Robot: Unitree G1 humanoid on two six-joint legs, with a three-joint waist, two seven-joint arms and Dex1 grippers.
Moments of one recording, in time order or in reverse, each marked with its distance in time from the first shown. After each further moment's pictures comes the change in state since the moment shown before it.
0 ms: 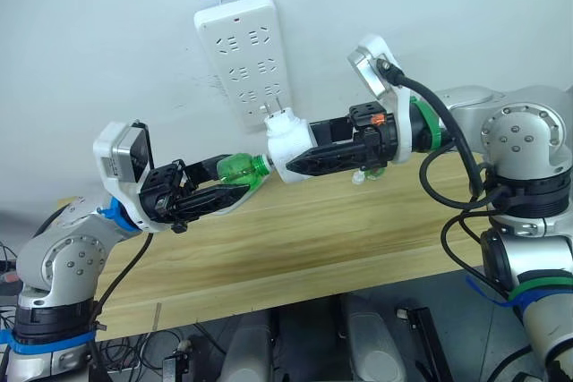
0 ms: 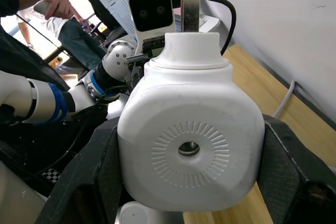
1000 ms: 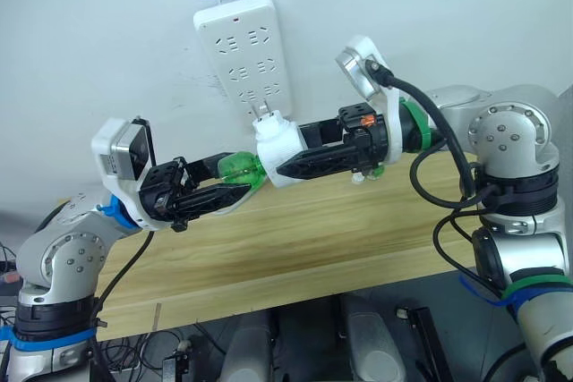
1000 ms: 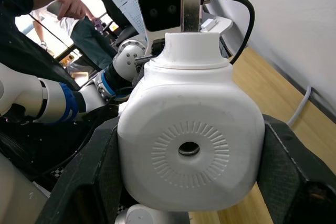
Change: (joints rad) left arm -0.019 -0.001 0.000 -0.003 -0.001 0.002 -0.006; right arm -0.024 0.046 0.015 0.013 -0.012 0.004 0.018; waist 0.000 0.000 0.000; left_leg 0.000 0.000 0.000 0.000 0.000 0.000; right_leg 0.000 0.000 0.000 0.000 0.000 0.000
